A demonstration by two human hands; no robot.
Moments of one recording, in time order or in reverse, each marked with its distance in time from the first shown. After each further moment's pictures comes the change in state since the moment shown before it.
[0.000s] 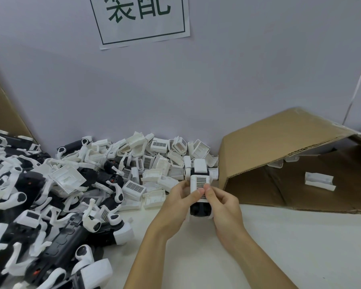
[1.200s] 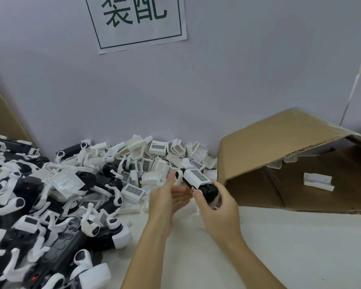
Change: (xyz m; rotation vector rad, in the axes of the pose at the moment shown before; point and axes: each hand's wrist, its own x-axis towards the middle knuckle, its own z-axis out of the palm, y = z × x) left_hand 0.004 0.019 0.000 -0.169 0.496 -0.121; right_hand -0.006 0.000 0.006 -0.225 0.118 -0.233
